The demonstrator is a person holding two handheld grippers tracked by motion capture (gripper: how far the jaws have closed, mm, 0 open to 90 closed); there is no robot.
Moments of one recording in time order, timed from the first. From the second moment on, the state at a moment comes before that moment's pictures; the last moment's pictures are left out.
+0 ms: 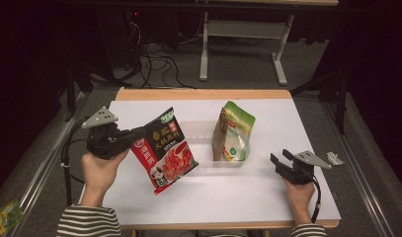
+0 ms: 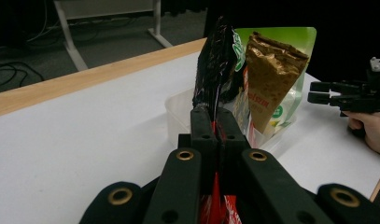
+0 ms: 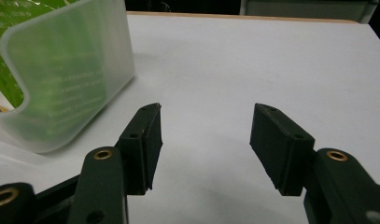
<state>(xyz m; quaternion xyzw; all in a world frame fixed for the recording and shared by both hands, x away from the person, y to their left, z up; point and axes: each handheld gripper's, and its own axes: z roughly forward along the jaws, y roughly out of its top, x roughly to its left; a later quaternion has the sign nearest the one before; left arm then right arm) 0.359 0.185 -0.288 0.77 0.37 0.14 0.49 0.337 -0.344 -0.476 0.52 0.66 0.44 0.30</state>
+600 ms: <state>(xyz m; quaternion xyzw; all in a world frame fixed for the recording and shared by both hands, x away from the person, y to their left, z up) 0.387 0.137 -0.281 0.79 0.37 0.14 0.47 0.337 -0.344 -0.476 0.52 0.66 0.44 0.30</state>
